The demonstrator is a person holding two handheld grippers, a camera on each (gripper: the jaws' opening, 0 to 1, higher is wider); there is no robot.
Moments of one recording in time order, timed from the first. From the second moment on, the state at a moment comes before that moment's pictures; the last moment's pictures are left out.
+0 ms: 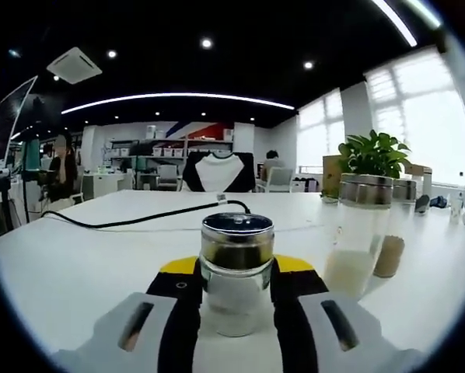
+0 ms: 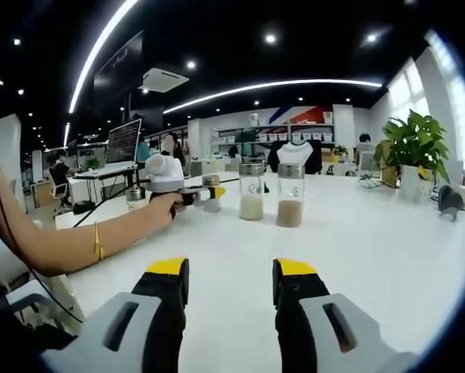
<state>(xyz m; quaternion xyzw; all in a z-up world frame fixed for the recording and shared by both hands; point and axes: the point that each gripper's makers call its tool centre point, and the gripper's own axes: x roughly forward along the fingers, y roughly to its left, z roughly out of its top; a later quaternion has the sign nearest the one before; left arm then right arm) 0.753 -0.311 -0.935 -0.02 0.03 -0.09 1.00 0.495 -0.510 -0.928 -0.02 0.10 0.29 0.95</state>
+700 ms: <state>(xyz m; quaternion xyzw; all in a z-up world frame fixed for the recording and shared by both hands) 0.733 -0.319 -0.894 0.00 0.00 -0.10 1.00 0.492 -0.523 -0.908 -0.03 0.08 0.28 0.96</state>
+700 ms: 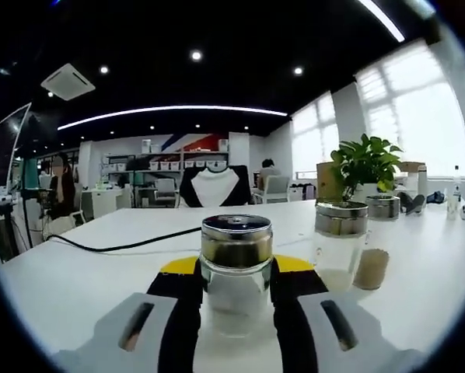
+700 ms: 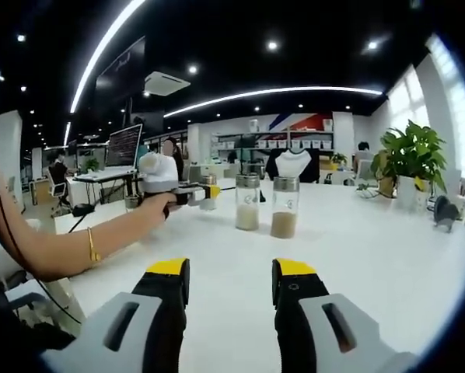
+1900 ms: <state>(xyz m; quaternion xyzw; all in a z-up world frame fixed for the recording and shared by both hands) 0.656 -0.367 -0.888 -0.01 0.00 -0.17 0.99 0.483 -0.517 -0.915 -0.01 0.09 0.29 0.95</state>
